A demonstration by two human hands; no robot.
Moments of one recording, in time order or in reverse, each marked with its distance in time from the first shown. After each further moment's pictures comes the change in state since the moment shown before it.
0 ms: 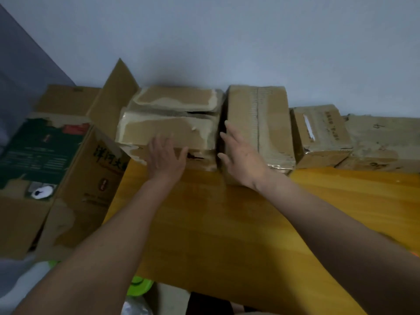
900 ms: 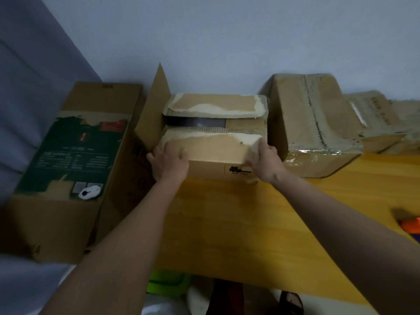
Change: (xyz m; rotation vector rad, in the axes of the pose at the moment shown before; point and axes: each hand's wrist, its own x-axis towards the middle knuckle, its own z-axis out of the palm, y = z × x) left_hand 0.026 -0.142 -0.027 -0.034 -0.147 -0.232; right_hand 0.034 -0.076 0.103 0.253 -0.013 0.588
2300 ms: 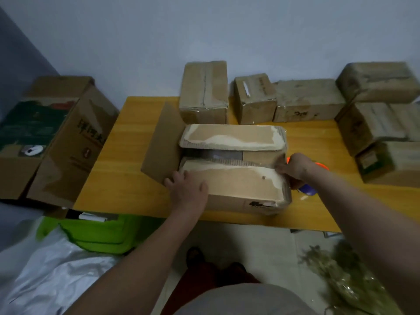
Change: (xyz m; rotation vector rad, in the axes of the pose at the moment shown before) left_hand -0.367 0.139 0.124 0.232 -0.062 0.186; right_hand -0.174 0.307 -0.225 -0.053 -0.114 0.312
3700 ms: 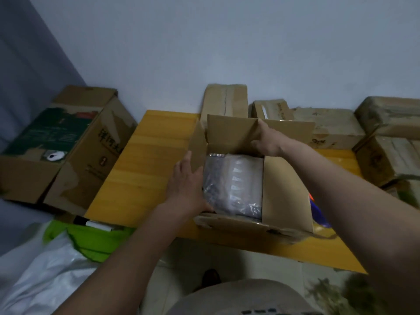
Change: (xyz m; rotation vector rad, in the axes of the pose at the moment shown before) left_hand 0.011 -0.017 -0.109 -0.007 -0.106 0.264; right_hand -0.008 -0.161 -0.017 -0.310 0.076 -0.457
